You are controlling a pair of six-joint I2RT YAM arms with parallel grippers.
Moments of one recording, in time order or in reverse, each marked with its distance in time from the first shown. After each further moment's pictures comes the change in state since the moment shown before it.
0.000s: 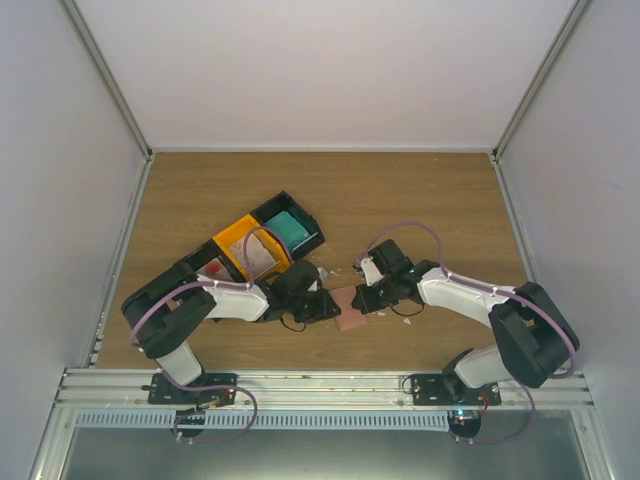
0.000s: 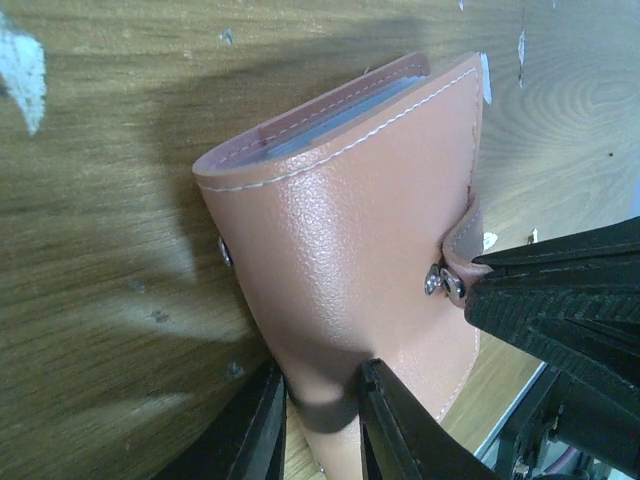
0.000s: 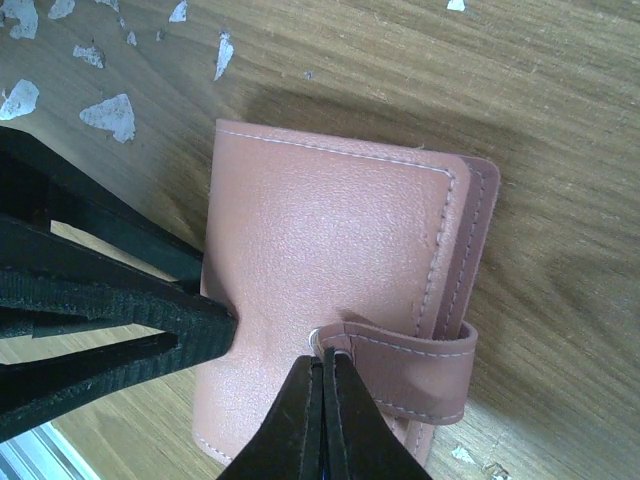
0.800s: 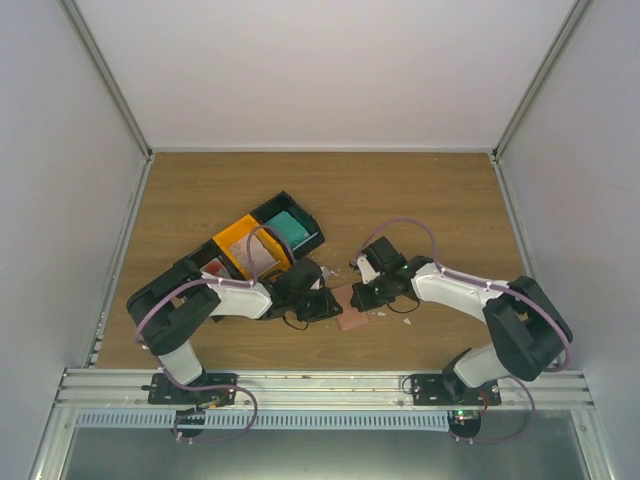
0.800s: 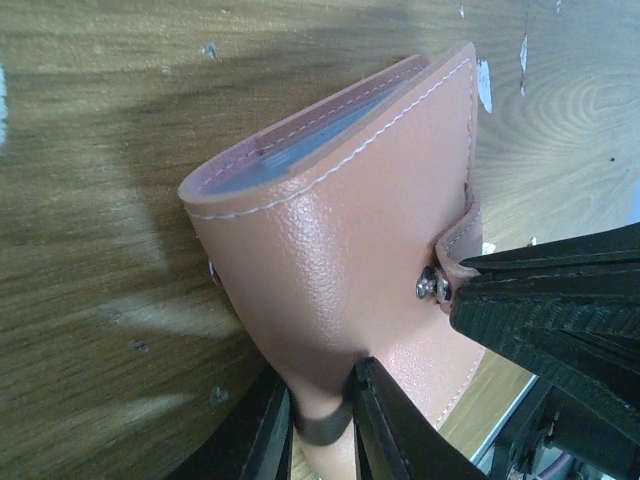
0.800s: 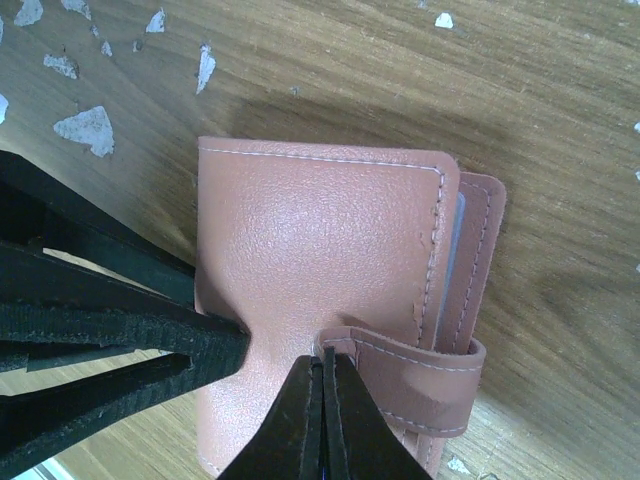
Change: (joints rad) left arm -0.001 0.034 0.035 -0.011 0.009 -0.011; right arm 0.027 0.044 0.054 -0.042 0.051 0.016
